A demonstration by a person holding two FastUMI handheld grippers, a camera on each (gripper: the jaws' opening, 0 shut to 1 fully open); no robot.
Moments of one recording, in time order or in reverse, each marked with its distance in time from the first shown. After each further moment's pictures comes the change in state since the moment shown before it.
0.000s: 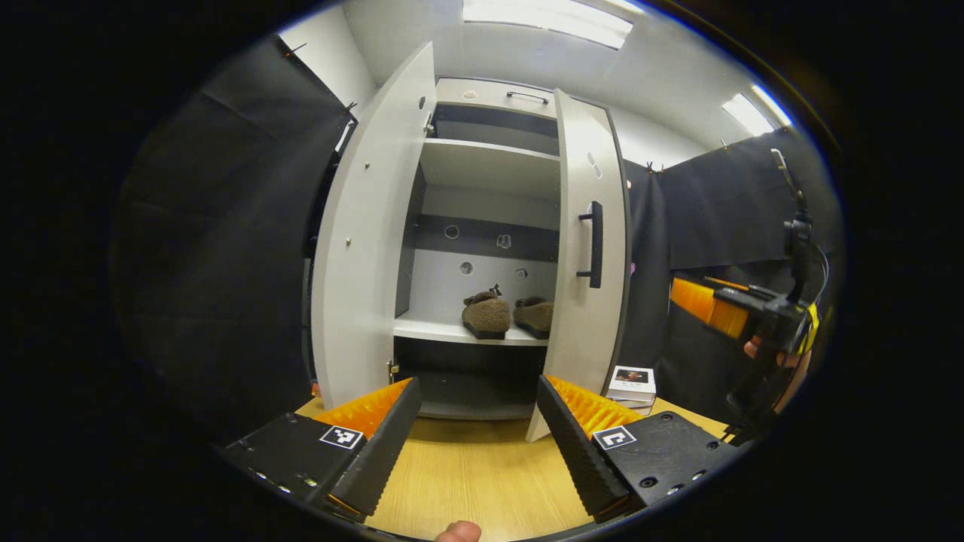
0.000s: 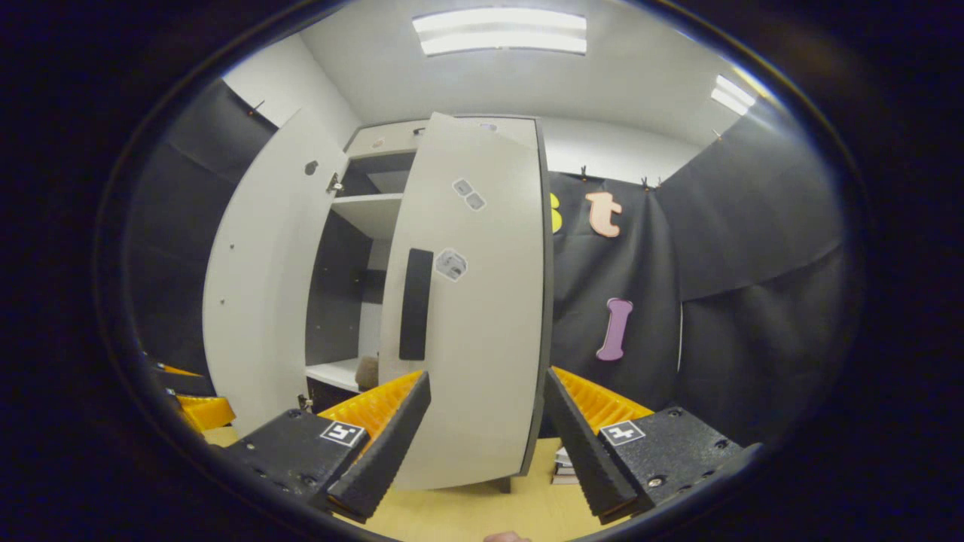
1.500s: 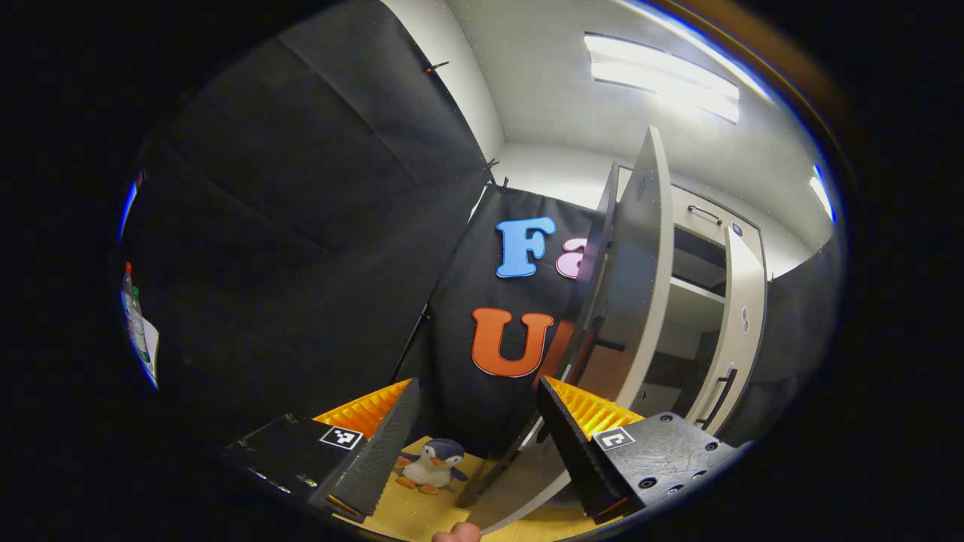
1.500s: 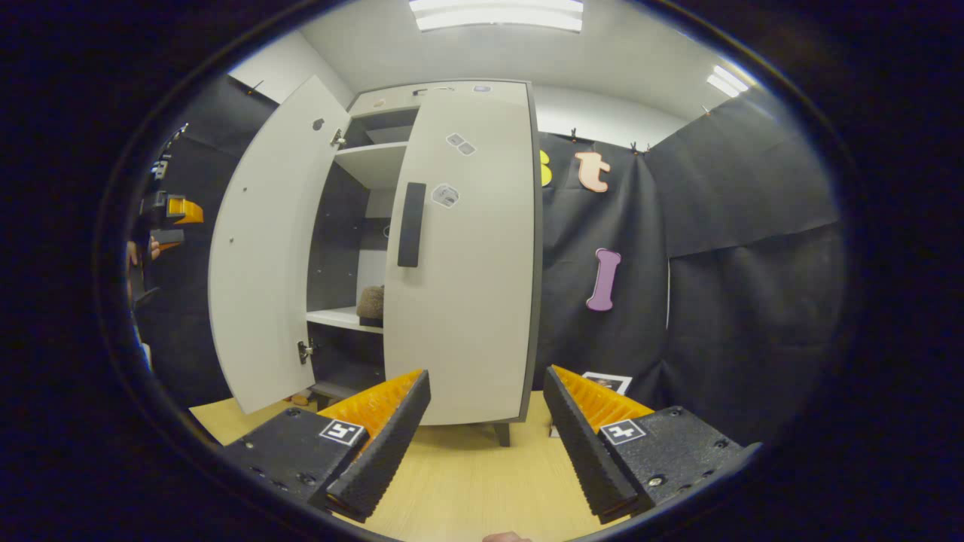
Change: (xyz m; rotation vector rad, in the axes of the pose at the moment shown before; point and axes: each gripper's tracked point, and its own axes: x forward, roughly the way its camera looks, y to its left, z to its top) left arm 0.025 0.285 0.167 -0.246 -0.286 0.379; right arm -0.036 -0.002 -0.069 0.006 0.115 -0.032
